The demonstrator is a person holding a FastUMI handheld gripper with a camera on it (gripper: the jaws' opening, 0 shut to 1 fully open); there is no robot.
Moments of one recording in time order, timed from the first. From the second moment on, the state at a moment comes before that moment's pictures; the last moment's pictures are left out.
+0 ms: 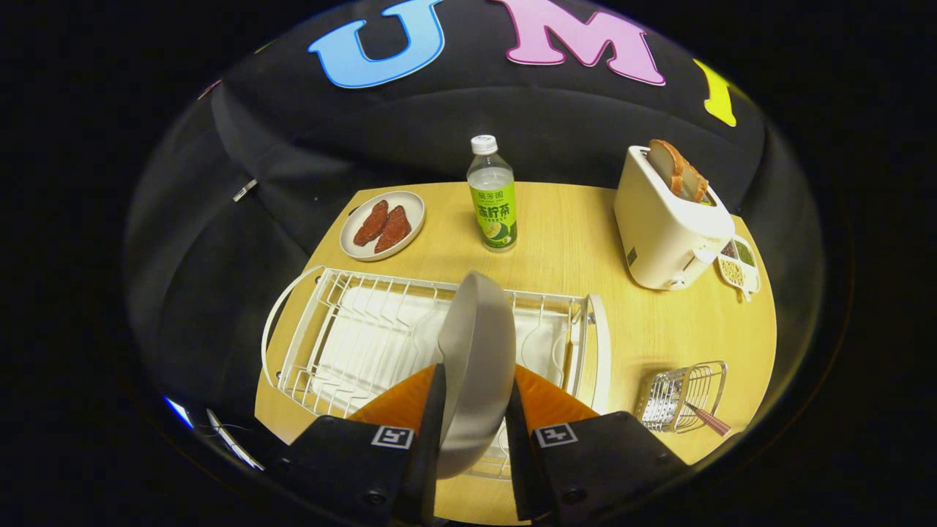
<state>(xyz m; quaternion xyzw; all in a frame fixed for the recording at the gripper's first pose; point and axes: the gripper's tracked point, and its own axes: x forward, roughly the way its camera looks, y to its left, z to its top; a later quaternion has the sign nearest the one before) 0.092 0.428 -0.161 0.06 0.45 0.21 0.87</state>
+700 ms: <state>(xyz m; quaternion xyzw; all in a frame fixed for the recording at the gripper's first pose) 0.101 0.424 -0.140 0.04 0.43 0.12 0.89</state>
